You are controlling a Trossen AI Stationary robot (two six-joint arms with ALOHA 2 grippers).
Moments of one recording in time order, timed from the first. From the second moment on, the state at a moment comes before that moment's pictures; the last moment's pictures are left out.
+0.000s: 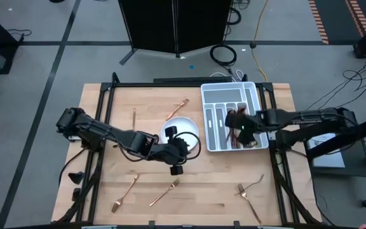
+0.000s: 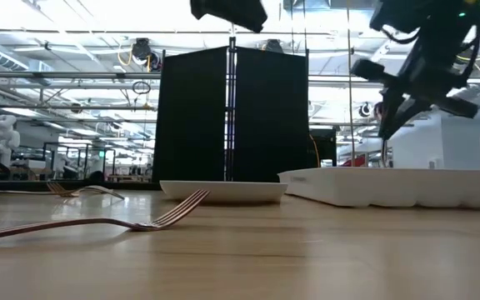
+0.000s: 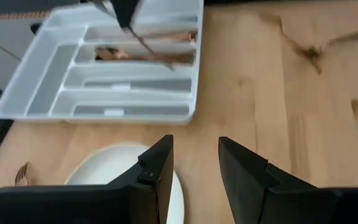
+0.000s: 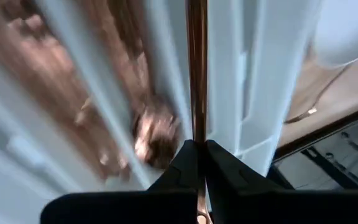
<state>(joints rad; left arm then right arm) -0.32 1.69 1.45 -0.54 -0.44 -0.18 -0.07 1.05 0.71 -0.78 0.37 -1.53</state>
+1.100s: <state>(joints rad) -0.29 1.69 1.45 -0.59 -0.43 -0.13 -0.22 1.48 0.88 -0.97 0.15 -1.70</state>
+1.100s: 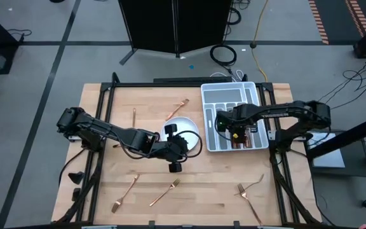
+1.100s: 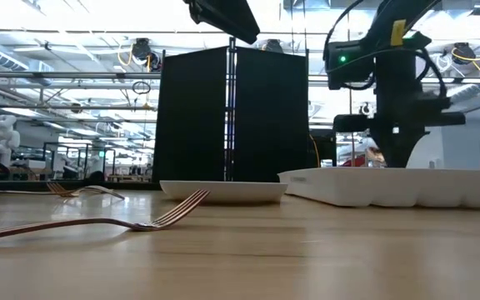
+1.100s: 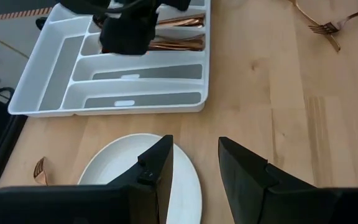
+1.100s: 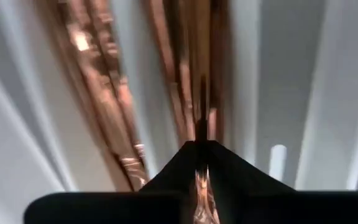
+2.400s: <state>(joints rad) -0.13 1.29 1.00 -0.92 -0.06 -0.38 0.25 1.23 1.04 -1.01 0.03 0.67</state>
